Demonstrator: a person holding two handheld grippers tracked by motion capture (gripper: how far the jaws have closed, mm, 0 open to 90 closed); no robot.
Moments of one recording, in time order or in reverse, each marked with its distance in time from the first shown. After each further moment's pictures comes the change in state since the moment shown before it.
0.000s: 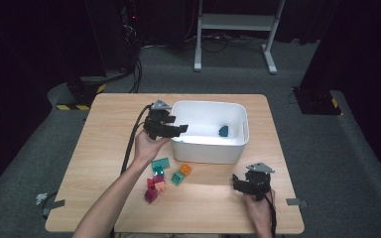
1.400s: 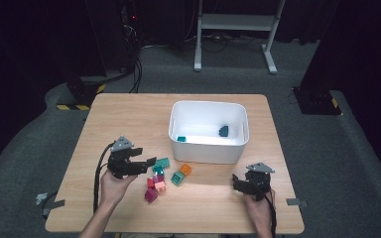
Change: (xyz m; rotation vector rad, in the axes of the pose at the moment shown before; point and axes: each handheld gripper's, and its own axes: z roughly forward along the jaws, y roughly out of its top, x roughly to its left) left arm 0.003 -0.123 -0.078 0.001 0.073 -0.107; right arm 0.000 0.000 0.000 -0.001 0.001 0.001
